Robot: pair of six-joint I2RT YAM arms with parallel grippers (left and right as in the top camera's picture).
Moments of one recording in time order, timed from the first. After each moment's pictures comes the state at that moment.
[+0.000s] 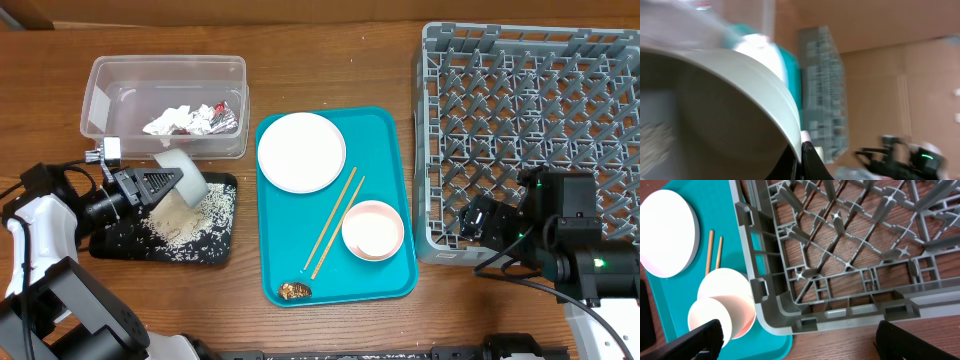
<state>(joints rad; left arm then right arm) 0.64 1.65 1.07 -1.02 1.30 0.30 0.00 0.94 0.97 -1.14 -0.15 0.38</state>
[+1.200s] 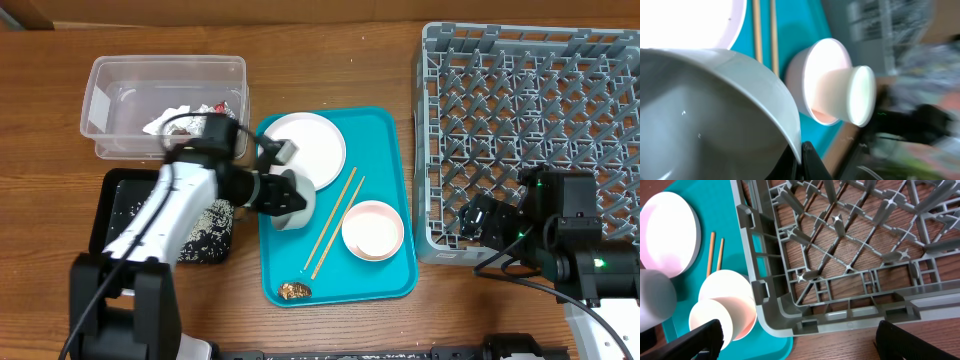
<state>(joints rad) -0.17 1.65 1.07 -0.83 0.82 0.13 0.00 0.94 0.97 -1.13 -0.15 0.38</state>
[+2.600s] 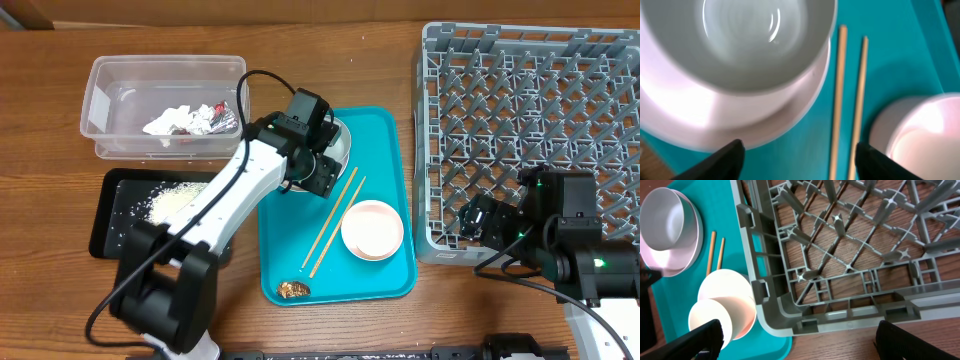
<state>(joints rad) -0.47 1.80 1.36 -0.86 0.13 -0.06 0.00 0.94 0.97 -1.13 -0.15 0.38</state>
